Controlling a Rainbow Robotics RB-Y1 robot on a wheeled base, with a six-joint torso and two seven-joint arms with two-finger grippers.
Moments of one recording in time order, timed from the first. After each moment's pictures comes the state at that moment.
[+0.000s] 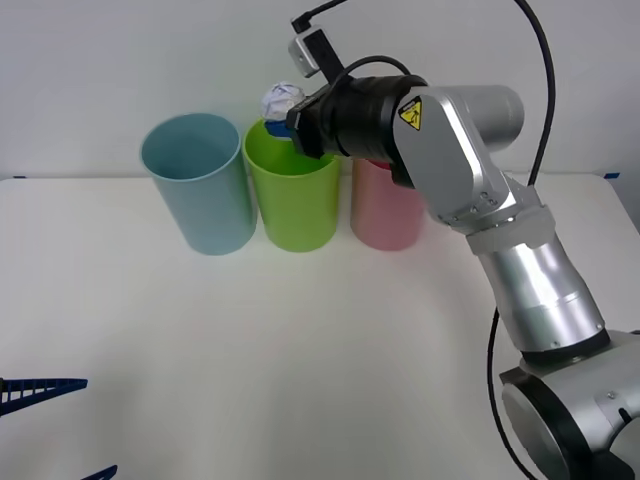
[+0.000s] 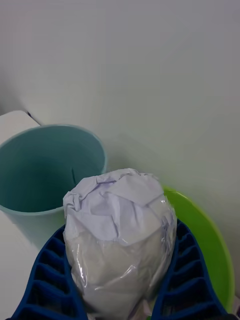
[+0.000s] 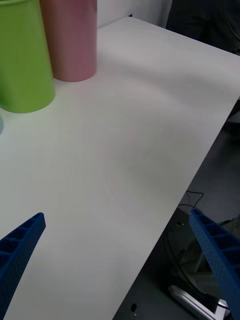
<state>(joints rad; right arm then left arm) -0.84 -0.11 0.14 -1.47 2.49 -0.98 -1.14 0.65 0.46 0.60 -2.21 -1.34 -1.42 0.29</state>
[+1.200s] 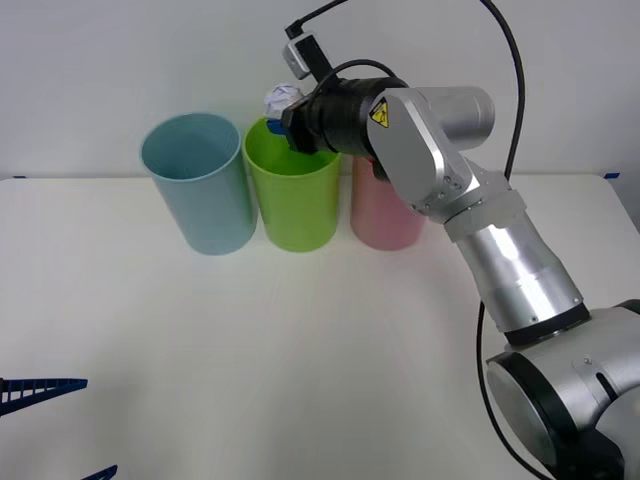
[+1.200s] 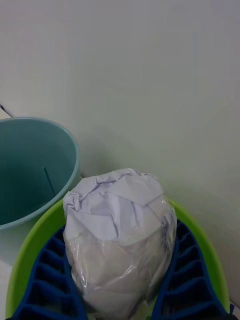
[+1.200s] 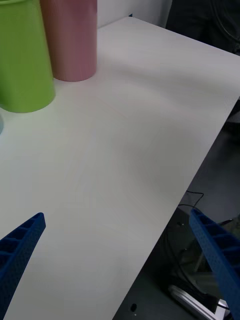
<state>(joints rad) -0.92 -0.09 0.14 -1.26 2.56 -0.86 -1.14 0.65 0.46 0.60 -2.21 -1.34 -1.42 0.29</state>
